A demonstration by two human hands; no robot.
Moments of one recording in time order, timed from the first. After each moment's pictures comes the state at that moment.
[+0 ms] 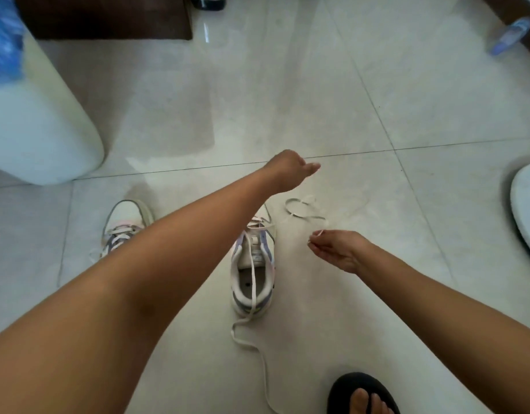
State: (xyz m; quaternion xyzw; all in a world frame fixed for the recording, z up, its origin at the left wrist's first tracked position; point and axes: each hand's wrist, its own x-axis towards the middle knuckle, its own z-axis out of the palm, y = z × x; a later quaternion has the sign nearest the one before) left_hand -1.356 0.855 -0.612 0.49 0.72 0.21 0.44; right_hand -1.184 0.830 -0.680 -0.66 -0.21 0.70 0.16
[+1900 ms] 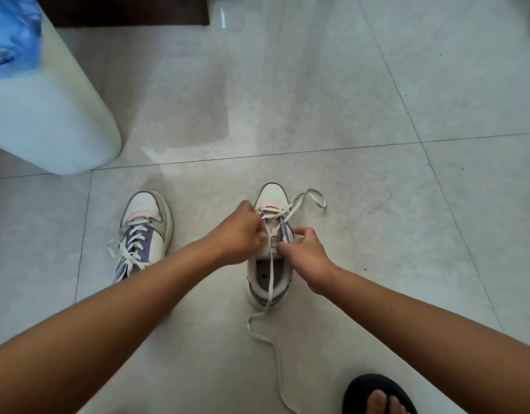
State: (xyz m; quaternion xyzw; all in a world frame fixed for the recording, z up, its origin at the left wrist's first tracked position) left_hand -1.399 0.729 -0.643 0.60 0.72 0.08 0.35; right_hand -1.252 0.767 -0.689 -0.62 -0.49 0.61 0.04
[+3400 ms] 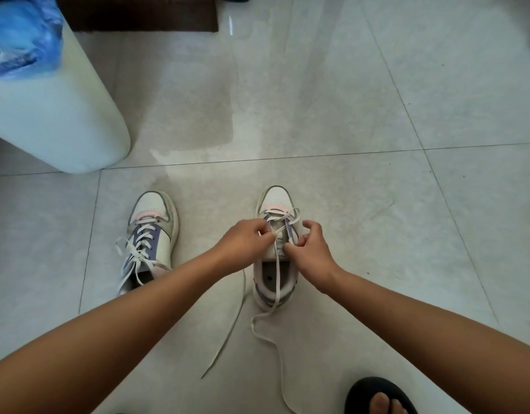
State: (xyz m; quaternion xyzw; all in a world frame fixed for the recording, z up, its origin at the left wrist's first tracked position) left_hand -1.388 0.714 -0.644 0.42 0.75 0.22 0.46; right_hand -1.252 0.765 -0.679 -0.60 -0.56 0.57 0.07
